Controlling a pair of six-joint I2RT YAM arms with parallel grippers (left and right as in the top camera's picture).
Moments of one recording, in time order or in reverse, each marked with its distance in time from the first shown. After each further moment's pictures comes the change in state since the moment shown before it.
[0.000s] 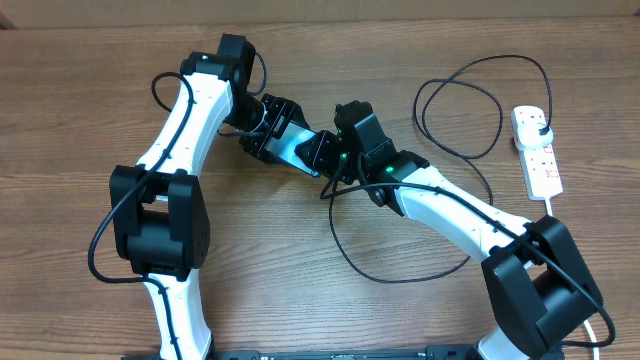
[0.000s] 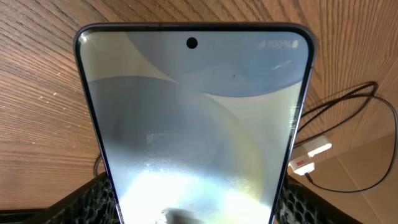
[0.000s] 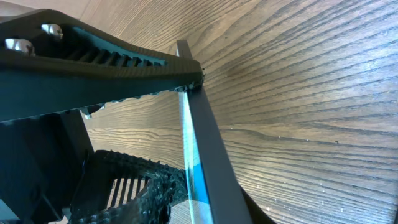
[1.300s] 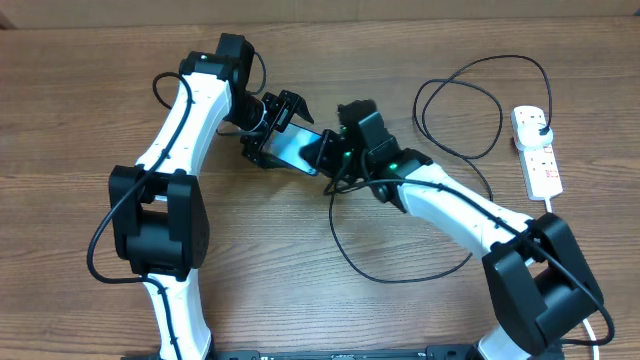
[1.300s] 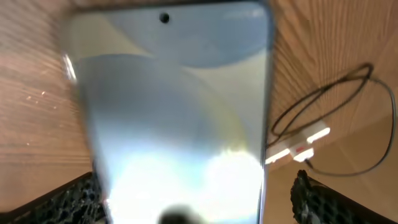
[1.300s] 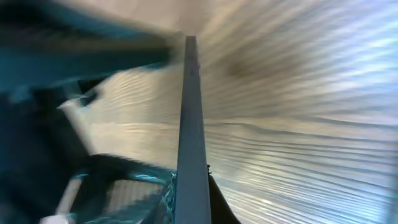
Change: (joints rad) left arm 0.013 0.000 0.002 0.004 0.050 0.078; right arm -0.045 0.006 0.000 -0.044 -0.062 0.003
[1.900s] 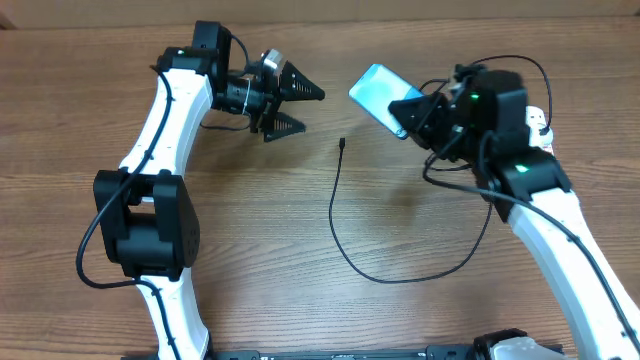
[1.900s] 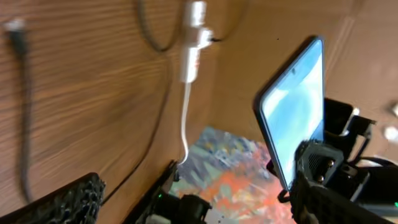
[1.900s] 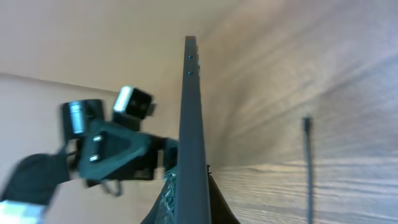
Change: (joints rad) left arm 0.061 -0.019 0.029 0.121 0.546 0.681; right arm -0.332 -0.460 0.000 -0.217 -0.098 -0.088
